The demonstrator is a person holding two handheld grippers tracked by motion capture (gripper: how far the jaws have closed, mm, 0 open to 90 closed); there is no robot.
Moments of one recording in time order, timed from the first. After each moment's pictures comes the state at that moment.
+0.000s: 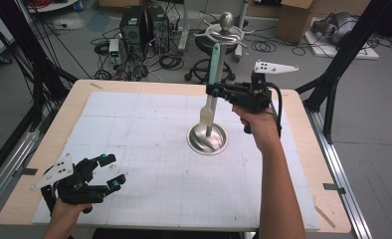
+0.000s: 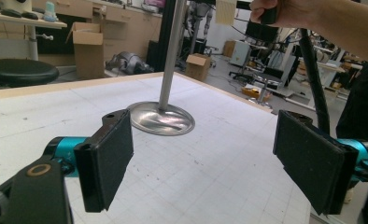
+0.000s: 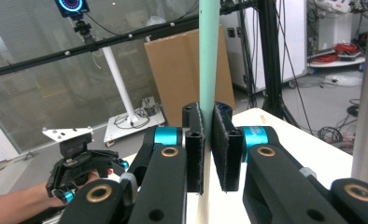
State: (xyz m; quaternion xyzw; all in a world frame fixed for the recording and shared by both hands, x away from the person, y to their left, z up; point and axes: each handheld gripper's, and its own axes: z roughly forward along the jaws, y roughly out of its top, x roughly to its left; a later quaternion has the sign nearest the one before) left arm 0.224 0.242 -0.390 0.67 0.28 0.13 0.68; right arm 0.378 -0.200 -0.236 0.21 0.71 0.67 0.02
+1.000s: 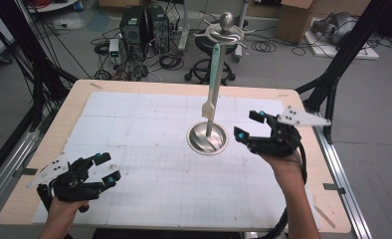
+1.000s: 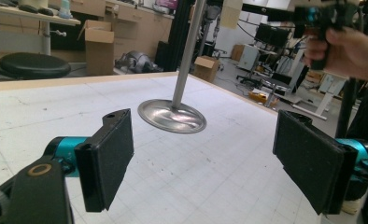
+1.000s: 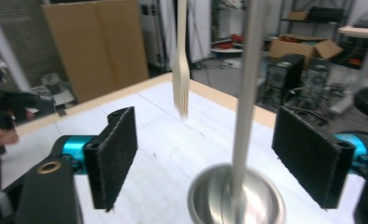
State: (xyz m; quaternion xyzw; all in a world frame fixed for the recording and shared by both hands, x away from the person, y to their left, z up) left arm 0.229 0.255 -0.396 0.65 0.31 0.13 0.68; right arm 0.286 -0.260 -0.292 0.31 0.72 0.59 0.20
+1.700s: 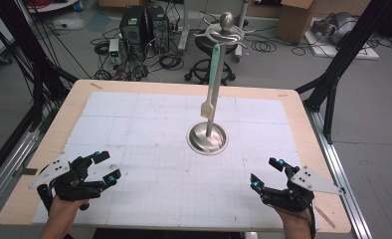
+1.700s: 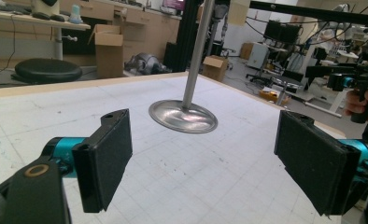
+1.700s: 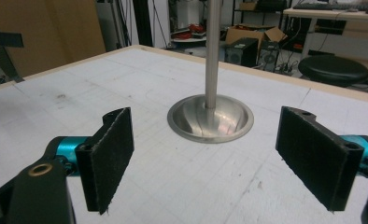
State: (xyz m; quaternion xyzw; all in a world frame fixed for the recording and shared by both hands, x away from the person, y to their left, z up) left arm 0.232 0.255 -0.398 0.66 0.30 0.16 0.67; right arm 0.205 -0.295 -0.378 0.36 0.70 0.56 0.25
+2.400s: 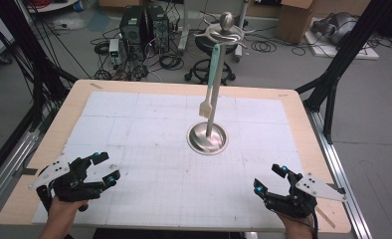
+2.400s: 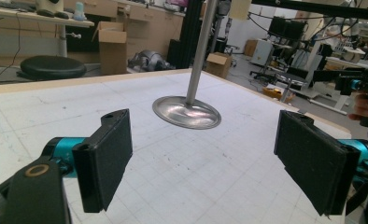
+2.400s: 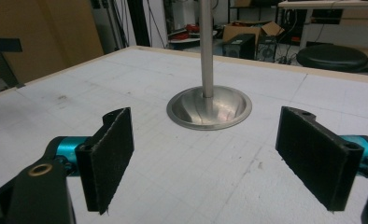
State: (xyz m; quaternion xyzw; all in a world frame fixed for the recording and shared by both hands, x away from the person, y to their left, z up) left arm 0.230 0.257 -0.400 0.67 0.31 0.16 0.66; right arm 0.196 -0.305 -0.391 0.39 0.68 0.57 0.24
